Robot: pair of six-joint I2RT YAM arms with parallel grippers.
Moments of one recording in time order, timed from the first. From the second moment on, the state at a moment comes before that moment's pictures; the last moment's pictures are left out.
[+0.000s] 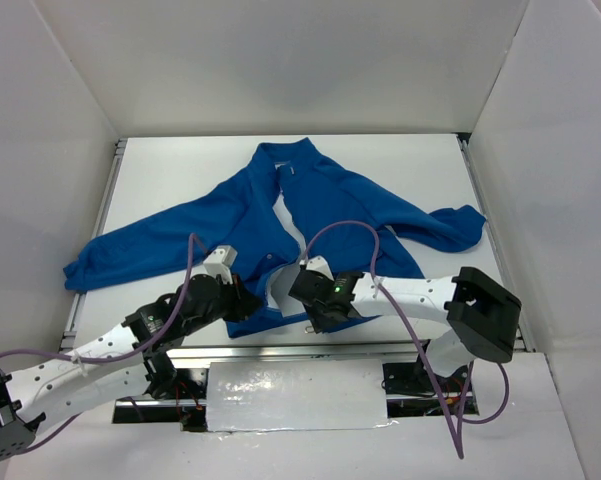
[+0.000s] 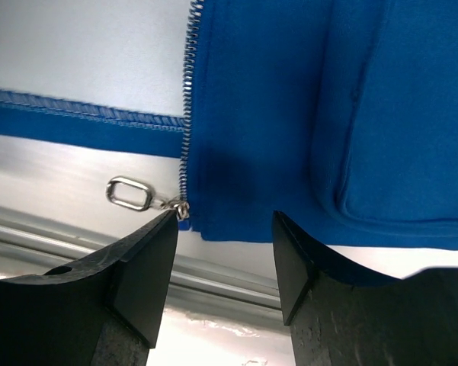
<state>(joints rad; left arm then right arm) -0.91 0.69 0.45 -0.26 -0.14 -0.80 1.10 1.49 0.85 -0.64 0.30 0.65</state>
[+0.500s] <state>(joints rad) -0.90 0.70 0.45 -0.25 -0.10 -0.79 1.05 1.52 0.85 -0.63 0.27 0.65</state>
